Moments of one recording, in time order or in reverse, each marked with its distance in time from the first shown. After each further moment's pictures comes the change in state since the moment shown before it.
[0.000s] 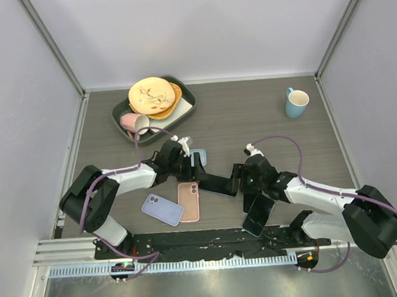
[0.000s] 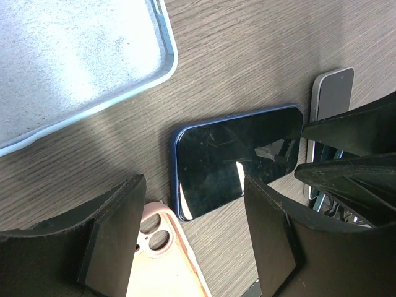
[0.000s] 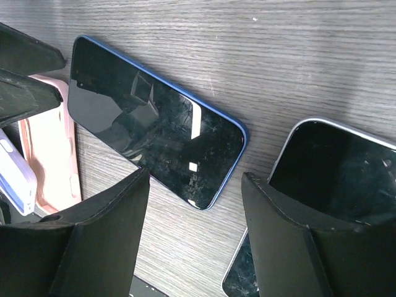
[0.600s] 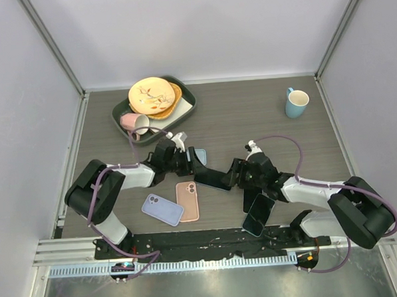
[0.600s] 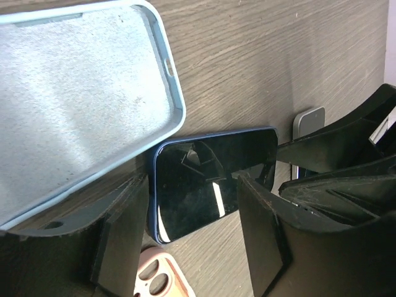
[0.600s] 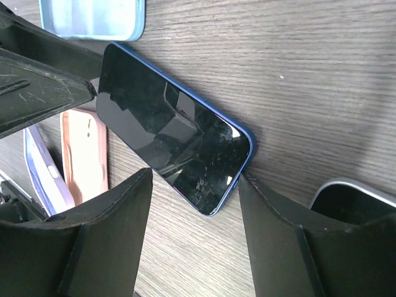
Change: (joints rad) left arm 0.056 0.073 -0.036 0.235 0.069 -0.054; right arm -0.044 0.116 -0.058 0.300 -0.070 0.054
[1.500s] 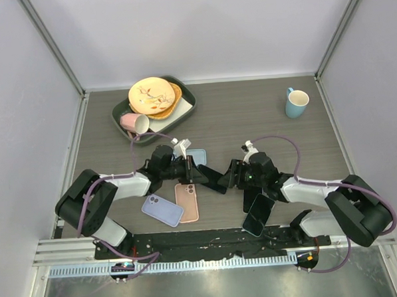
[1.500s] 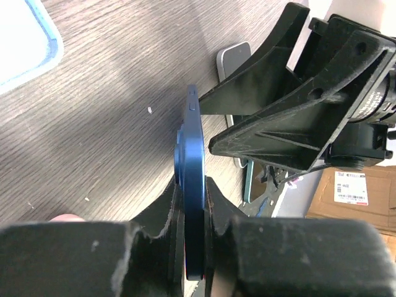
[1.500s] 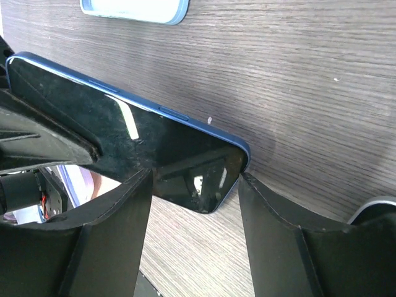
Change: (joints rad) left arm -0.035 -0.118 -0.124 0.141 0.229 -0.069; right arm -0.023 0.016 -0.021 0.115 -0.139 -0.031
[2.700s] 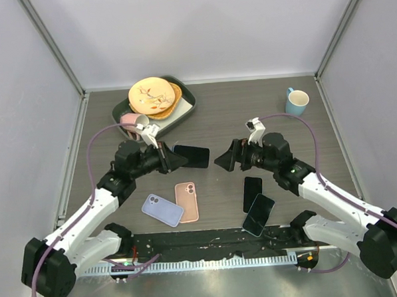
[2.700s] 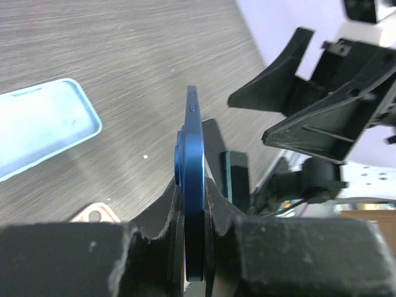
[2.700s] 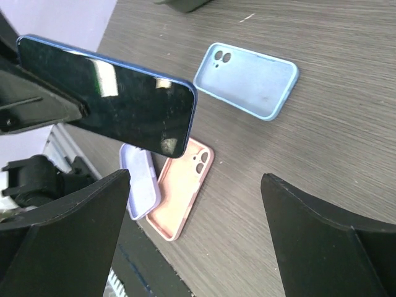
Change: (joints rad) left arm 0.127 -0.571 0.078 -0.452 -0.173 0.143; right arm -0.045 -0.292 0.265 -0.317 -0.029 -0.182
